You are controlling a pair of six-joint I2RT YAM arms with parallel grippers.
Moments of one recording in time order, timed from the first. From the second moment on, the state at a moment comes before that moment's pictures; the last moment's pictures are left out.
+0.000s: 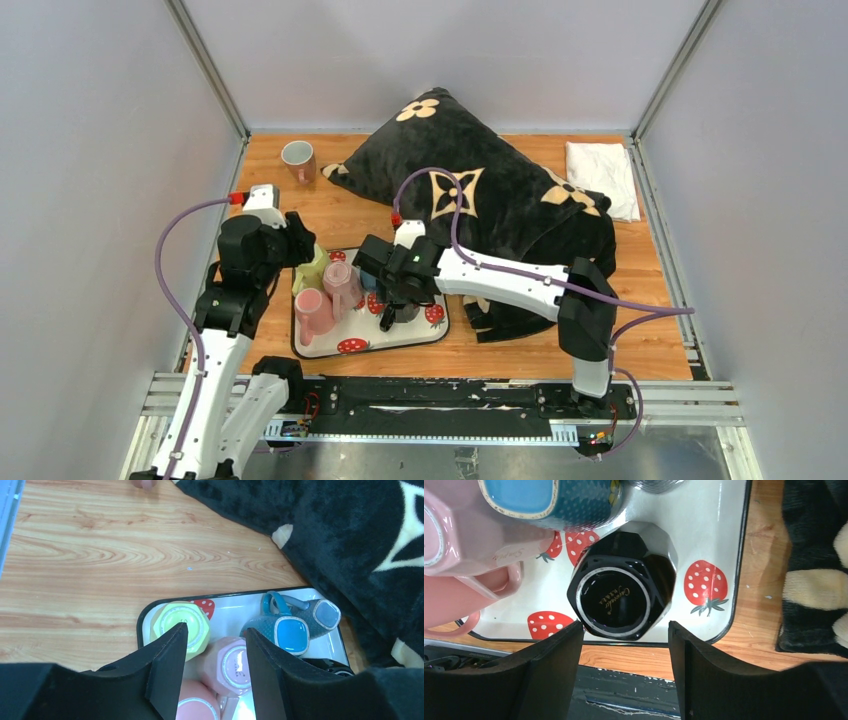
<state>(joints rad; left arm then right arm) -0.10 0.68 0.80 -0.53 0.00 -0.22 1.19 1.85 1.62 -0.95 0.38 1.05</state>
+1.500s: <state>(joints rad) -0.12 0.65 0.80 -0.52 -0.08 -0.19 1.17 1.98 1.64 -1.00 0.35 1.05</state>
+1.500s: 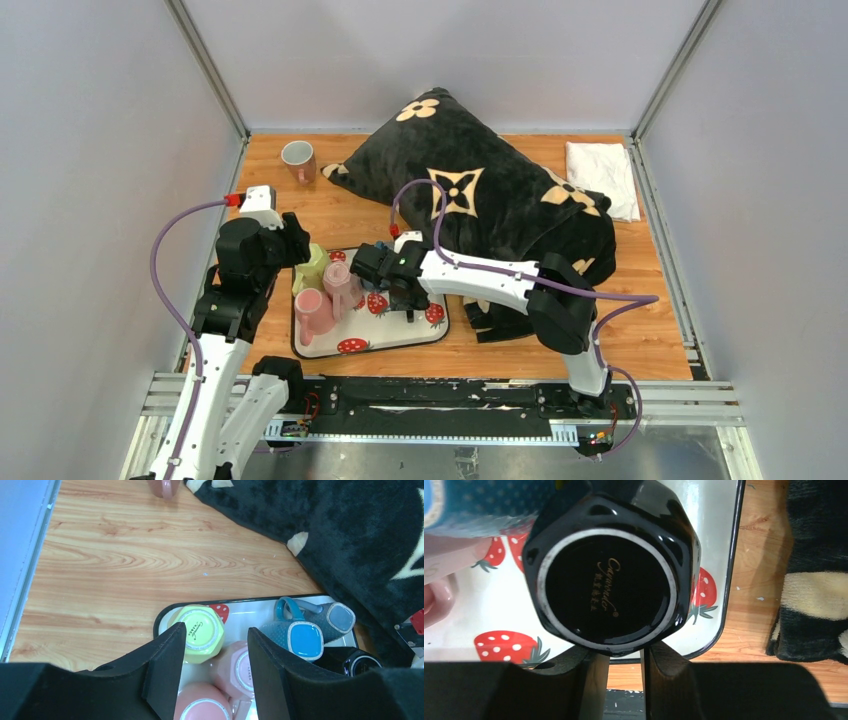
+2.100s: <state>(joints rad) -0.12 0.65 0.80 -0.53 -0.09 -0.19 1.16 1.93 1.49 -0.85 0.37 0.98</state>
